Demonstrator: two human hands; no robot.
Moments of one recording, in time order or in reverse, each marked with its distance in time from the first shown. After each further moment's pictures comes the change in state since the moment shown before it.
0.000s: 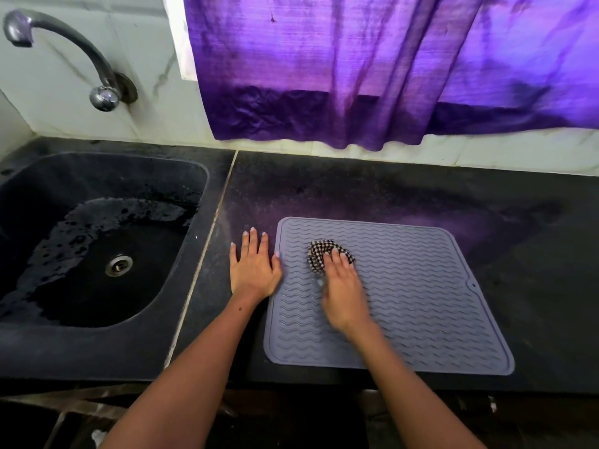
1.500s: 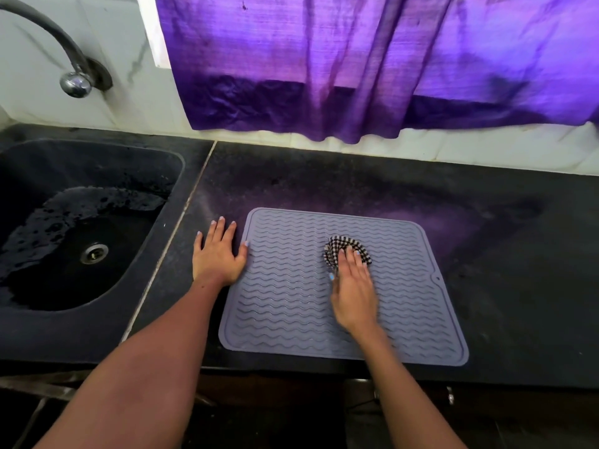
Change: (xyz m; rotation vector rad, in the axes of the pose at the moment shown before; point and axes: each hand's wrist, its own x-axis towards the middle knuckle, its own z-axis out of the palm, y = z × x) left_hand 0.001 0.000 0.005 -0.029 0.077 -0.036; right_hand -0.021 0.074 -0.029 0.040 0.017 0.125
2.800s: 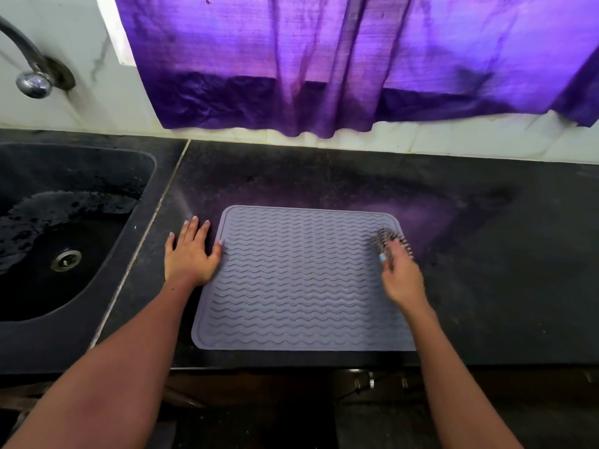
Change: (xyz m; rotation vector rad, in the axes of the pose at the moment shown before) left_hand 0.001 0.000 0.002 0.016 0.006 -0.012; right_hand 0.014 0.102 -0.057 0.103 0.110 0.236
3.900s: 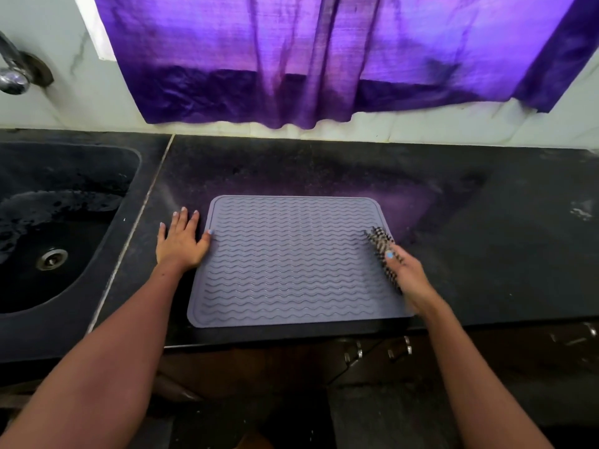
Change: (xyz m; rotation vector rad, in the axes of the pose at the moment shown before) left_hand 0.002 -0.001 -0.006 -0.012 -0.132 0.012; right_hand -0.041 0.033 -0.028 0.667 -0.139 0.130
